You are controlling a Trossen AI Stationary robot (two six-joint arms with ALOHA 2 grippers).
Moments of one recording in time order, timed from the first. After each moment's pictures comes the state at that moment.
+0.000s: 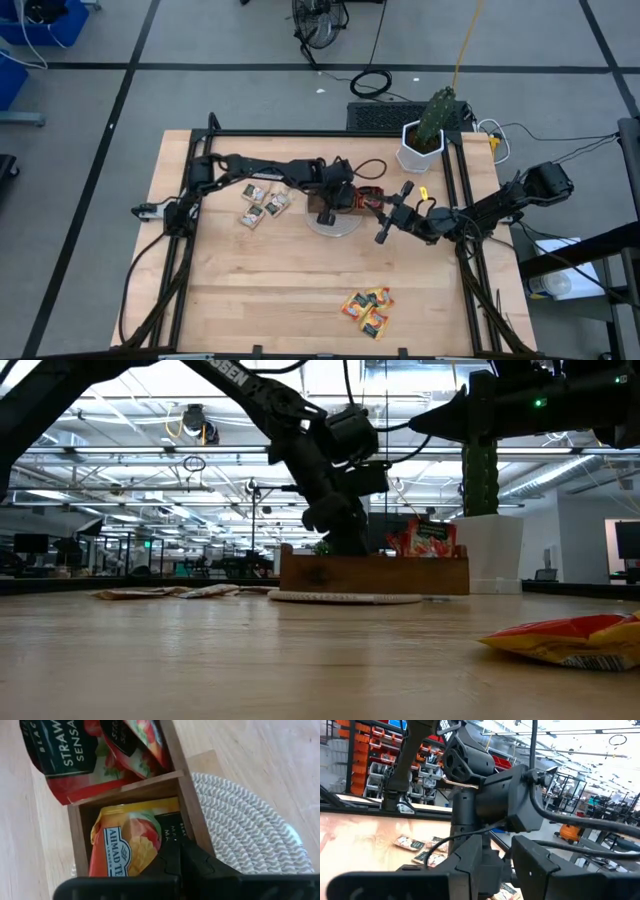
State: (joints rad) left arm 0.20 2.14 1.58 -0.46 0.19 0.49; right arm 0.27 1.31 0.30 1.16 0.76 -0.35
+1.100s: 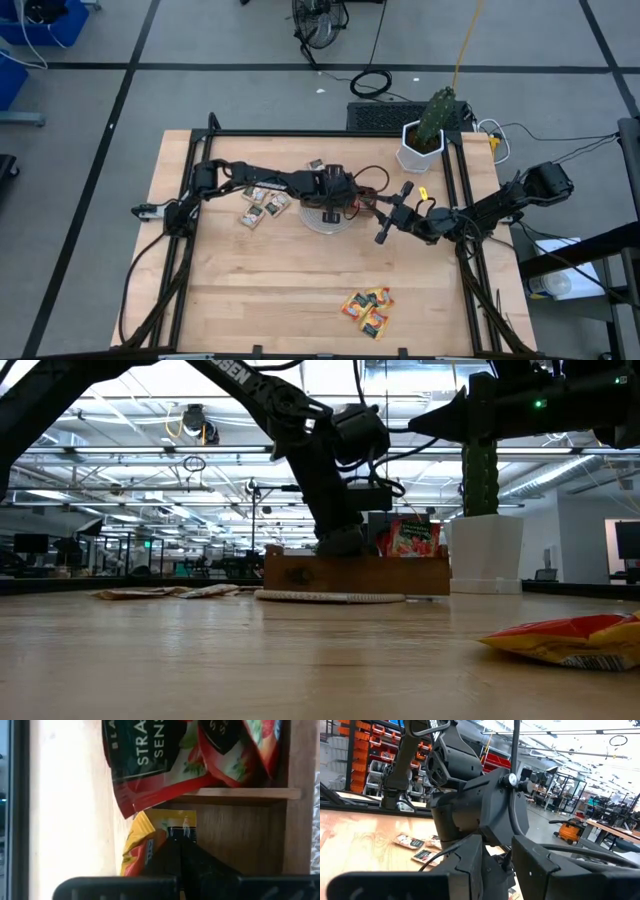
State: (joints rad) left arm 0.14 2.17 1.58 -0.41 -0.29 0.38; right arm 0.27 1.31 0.30 1.15 0.76 -0.36
